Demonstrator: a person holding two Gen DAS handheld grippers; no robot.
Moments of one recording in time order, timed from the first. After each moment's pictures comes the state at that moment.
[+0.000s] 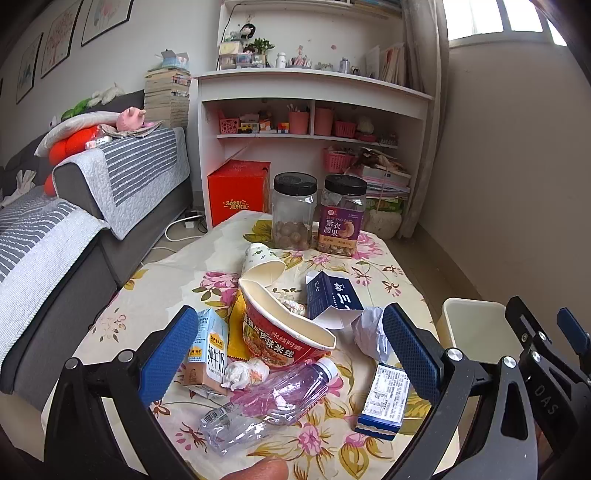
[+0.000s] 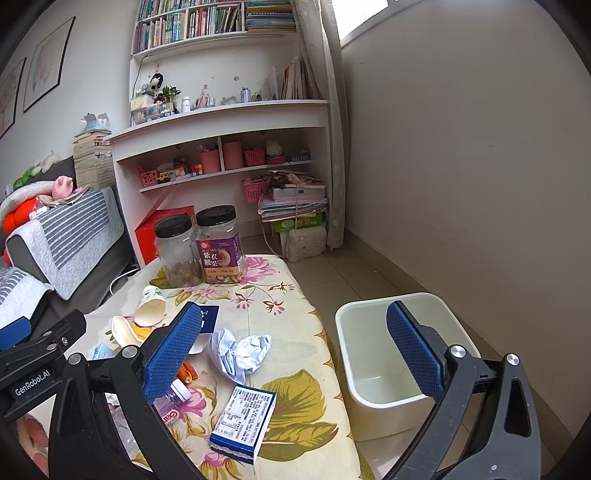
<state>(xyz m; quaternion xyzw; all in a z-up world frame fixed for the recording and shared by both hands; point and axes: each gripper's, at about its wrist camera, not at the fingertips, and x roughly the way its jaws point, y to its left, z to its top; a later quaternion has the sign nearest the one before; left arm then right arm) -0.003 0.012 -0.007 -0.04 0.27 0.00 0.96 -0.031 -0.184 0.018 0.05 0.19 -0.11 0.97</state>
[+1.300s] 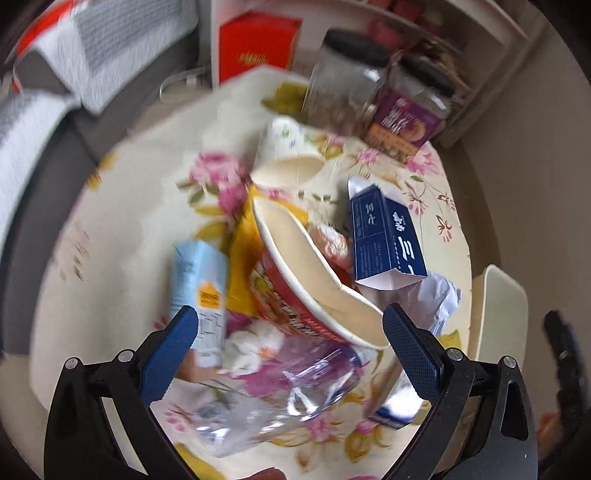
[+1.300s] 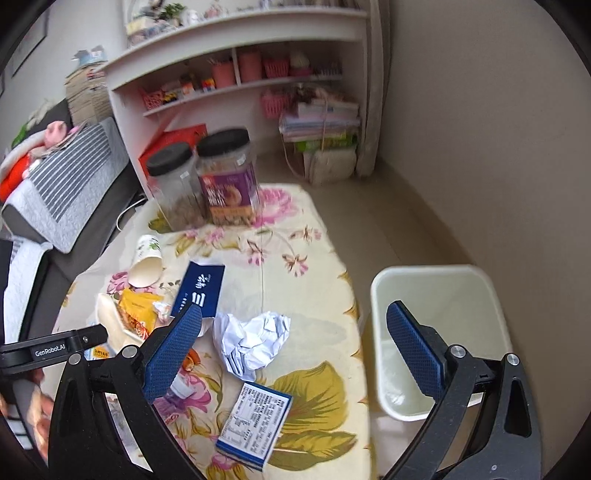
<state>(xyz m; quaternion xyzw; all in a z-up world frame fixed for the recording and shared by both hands) 0.141 0.058 -0.076 -0.16 0.55 0.00 0.82 0.097 -0.191 -0.004 0.05 0.39 -0.05 0.92</state>
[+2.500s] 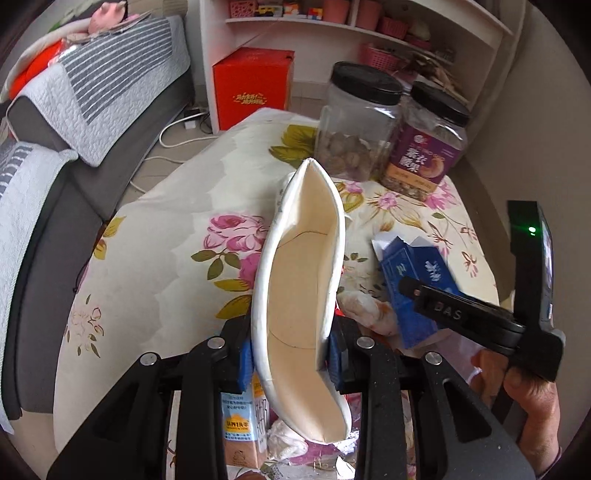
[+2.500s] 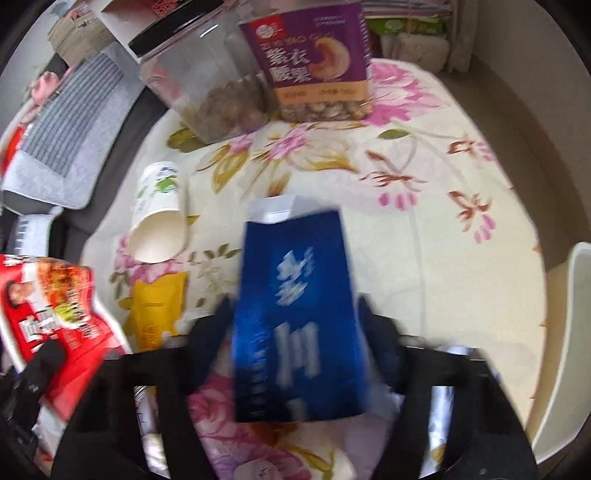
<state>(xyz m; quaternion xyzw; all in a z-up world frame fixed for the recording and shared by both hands) 0.178 0.082 -0.070 -0.09 0.49 0.00 0.87 0.244 -0.111 -0.131 0.10 0.57 0.07 0.81</state>
